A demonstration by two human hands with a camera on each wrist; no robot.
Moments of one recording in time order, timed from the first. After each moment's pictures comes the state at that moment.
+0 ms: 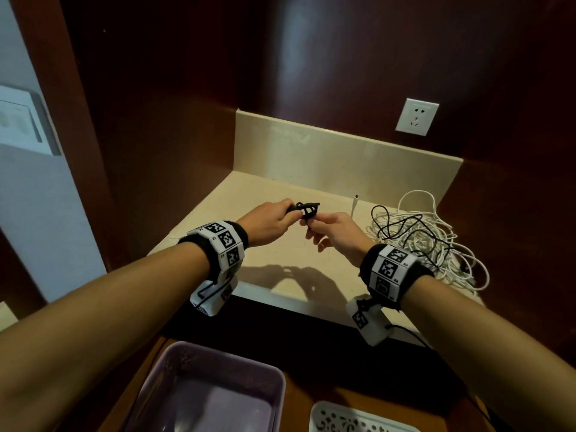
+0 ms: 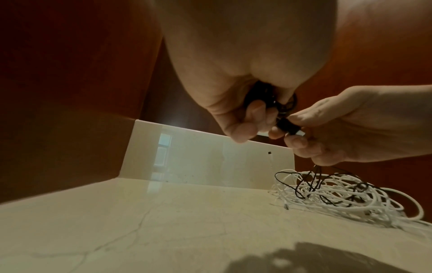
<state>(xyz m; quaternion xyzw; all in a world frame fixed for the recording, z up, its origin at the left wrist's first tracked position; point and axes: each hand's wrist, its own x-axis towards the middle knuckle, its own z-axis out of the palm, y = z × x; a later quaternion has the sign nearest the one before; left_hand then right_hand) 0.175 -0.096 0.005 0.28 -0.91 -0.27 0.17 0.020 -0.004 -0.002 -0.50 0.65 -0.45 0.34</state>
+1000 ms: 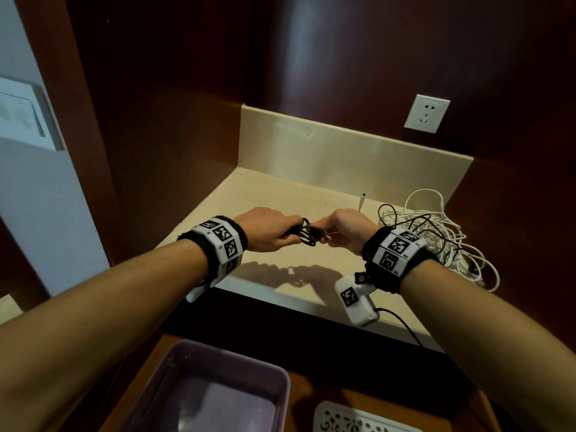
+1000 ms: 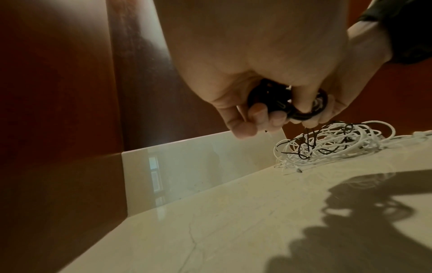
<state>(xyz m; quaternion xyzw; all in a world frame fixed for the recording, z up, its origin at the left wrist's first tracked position) 0.183 -0.109 -0.001 0.19 -0.98 0.00 0.03 0.014 -0.021 0.009 -0.35 0.72 -0.44 0.40</state>
